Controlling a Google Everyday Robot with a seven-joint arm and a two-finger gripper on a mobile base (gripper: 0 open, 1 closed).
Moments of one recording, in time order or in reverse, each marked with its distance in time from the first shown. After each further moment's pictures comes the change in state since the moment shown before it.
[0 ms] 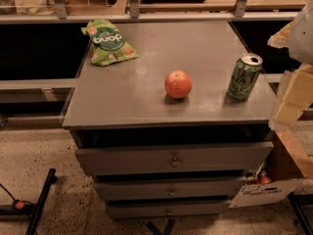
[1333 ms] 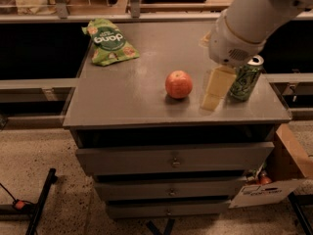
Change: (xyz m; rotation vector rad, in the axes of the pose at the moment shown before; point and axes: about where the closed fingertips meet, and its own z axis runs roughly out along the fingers) arm -0.104 -0.037 0.082 -0.017 -0.141 -0.150
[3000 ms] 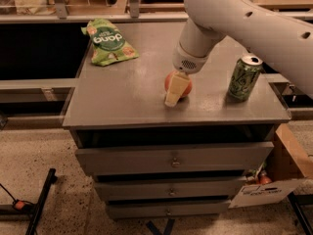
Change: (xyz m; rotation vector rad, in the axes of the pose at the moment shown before) arm -0.026 -0.066 0.131 -0.036 0.032 0.121
